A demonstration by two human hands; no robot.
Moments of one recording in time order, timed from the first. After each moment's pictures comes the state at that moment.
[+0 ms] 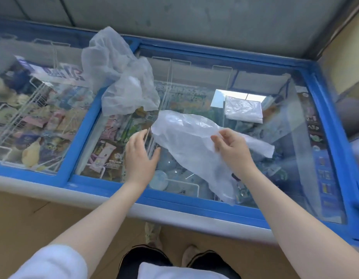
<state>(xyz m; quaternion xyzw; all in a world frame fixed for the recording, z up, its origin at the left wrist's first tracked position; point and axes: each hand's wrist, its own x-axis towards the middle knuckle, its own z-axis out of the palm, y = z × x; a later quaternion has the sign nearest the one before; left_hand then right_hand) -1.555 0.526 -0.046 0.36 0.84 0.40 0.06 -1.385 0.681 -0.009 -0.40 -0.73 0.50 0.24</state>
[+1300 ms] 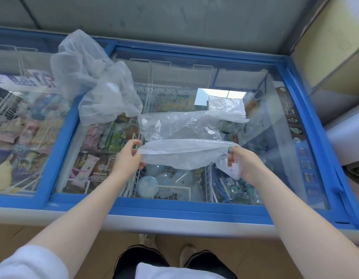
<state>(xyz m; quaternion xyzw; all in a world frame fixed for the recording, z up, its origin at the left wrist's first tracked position) -1.591 0.556 -0.051 0.24 0.82 0.40 0.34 -1.328 0.723 -0.046 -0.58 -0.36 0.70 0.19</state>
